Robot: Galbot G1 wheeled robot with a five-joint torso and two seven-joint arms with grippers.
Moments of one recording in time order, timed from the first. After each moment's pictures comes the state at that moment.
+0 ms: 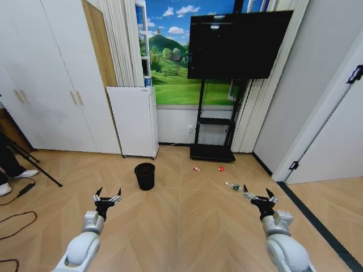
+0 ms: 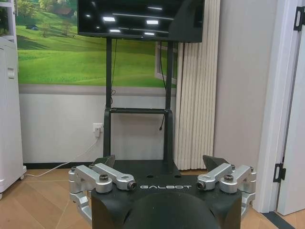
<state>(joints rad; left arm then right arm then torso) 1.35 -1.08 -0.55 -1.81 -0.34 0.03 -0.17 -1.46 1.17 0.73 2.04 0.42 -0.17 0.27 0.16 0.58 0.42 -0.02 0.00</state>
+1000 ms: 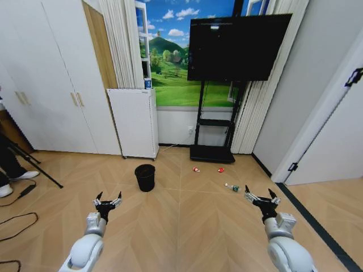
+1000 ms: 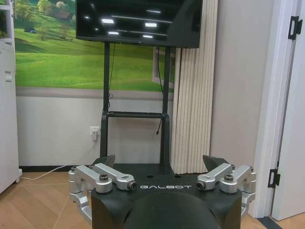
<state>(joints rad) 1.34 -1.09 -0.52 -1.81 -0.35 0.12 -0.25 -1.48 1.18 0.75 2.05 0.41 -0.16 0.26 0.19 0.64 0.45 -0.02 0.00</state>
